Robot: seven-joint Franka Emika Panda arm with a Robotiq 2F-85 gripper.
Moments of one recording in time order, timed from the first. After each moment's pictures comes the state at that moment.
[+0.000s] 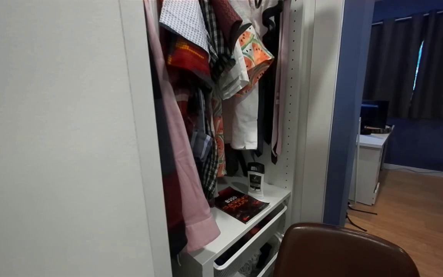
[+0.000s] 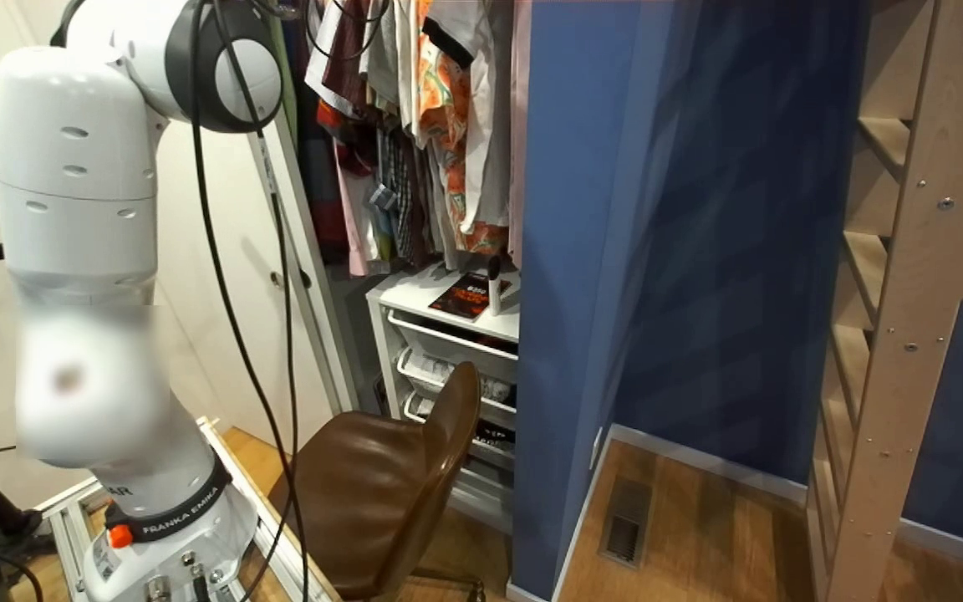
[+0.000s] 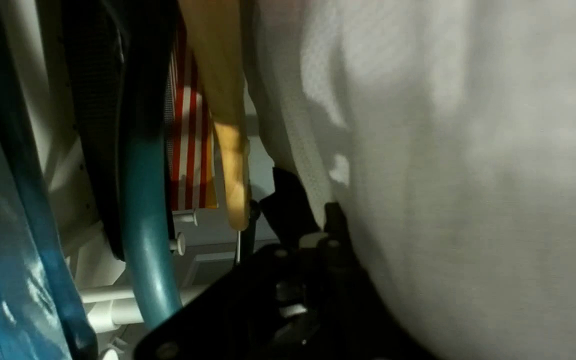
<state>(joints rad) -0.17 0.34 0.47 -1.04 0.14 2.79 -0.26</state>
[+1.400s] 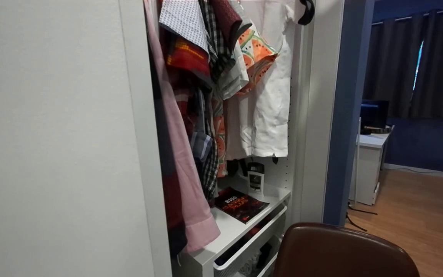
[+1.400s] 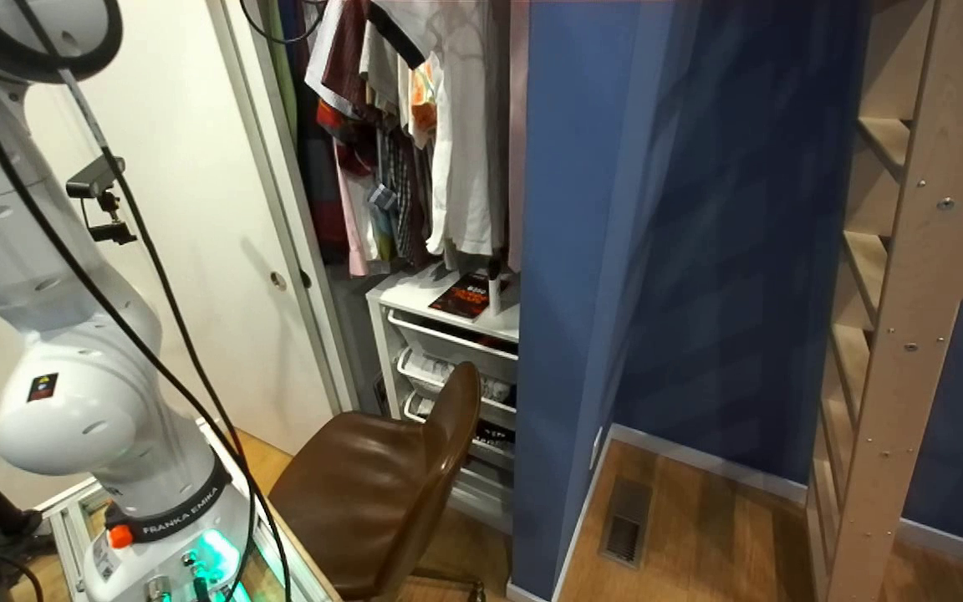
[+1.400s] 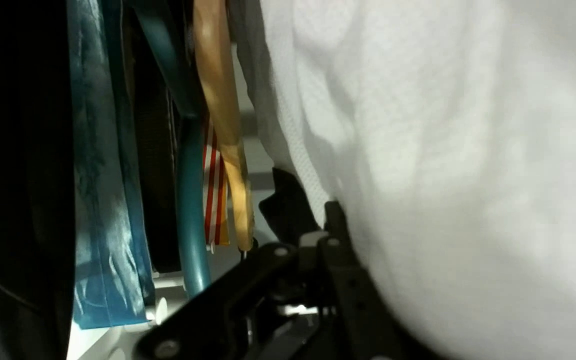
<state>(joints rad) -0.35 -0.03 0.49 -1.39 0.35 2.59 -0.31</state>
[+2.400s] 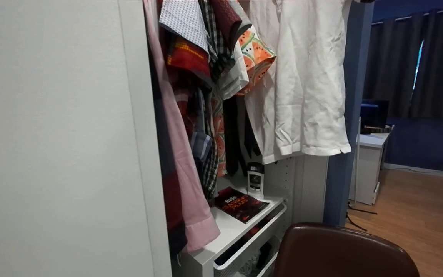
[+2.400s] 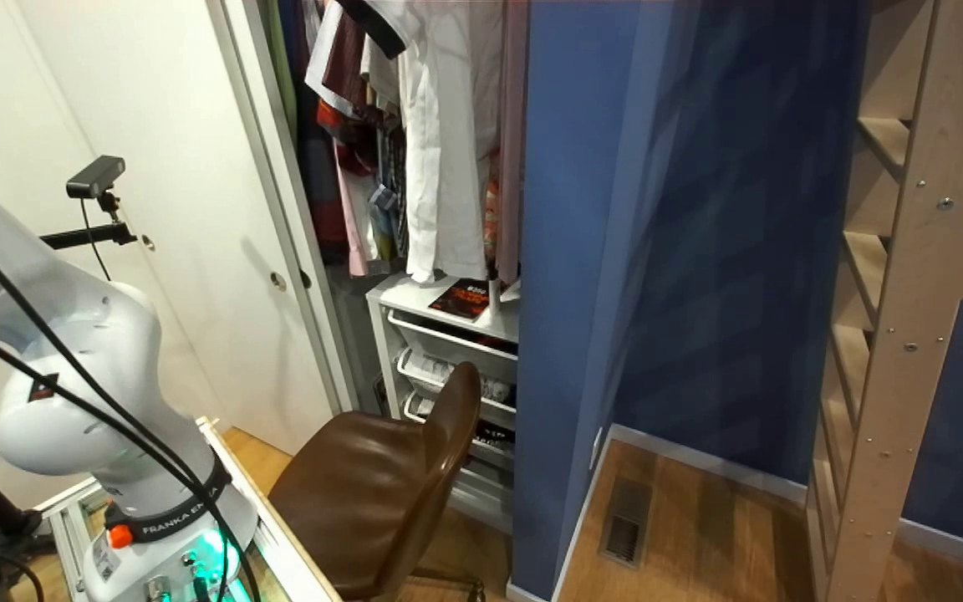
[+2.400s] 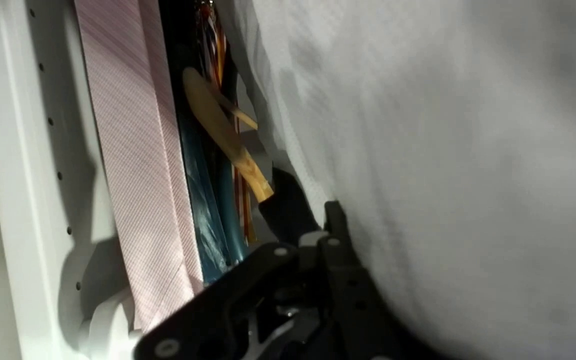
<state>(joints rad) -0.35 -0.31 0.24 -1.56 0.72 2.33 -0.48</state>
